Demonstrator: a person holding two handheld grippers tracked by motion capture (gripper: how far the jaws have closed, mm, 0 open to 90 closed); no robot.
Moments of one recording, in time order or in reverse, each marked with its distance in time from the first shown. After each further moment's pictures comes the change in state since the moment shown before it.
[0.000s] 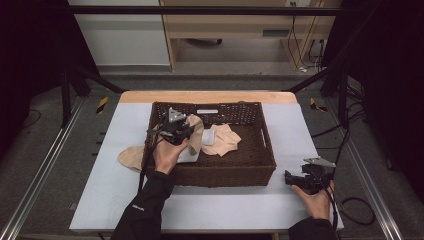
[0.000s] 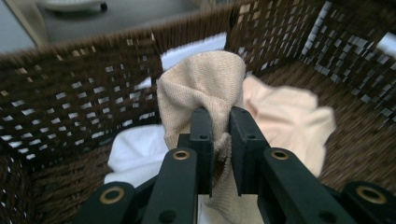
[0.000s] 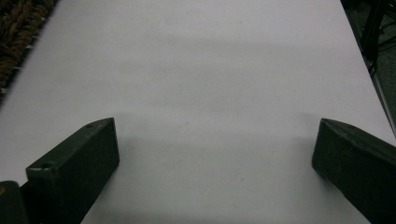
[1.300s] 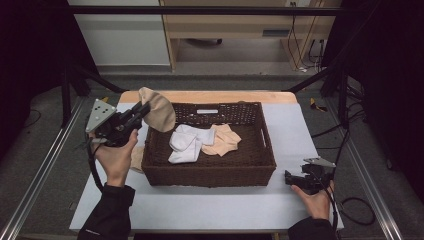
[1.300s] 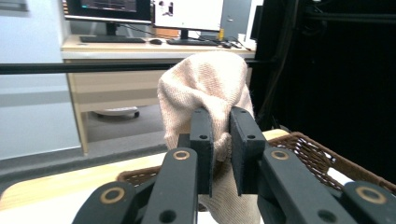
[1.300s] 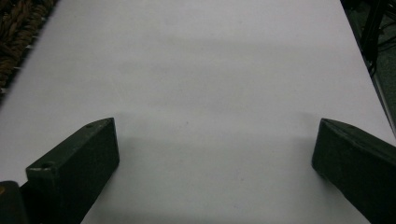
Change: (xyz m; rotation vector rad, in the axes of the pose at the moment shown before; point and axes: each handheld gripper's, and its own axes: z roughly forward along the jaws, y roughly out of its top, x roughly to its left) left arm 0.039 0.020 -0.157 -0.450 0.081 -0.070; right arm 0.000 0.000 0.000 0.000 -0.001 -0.001
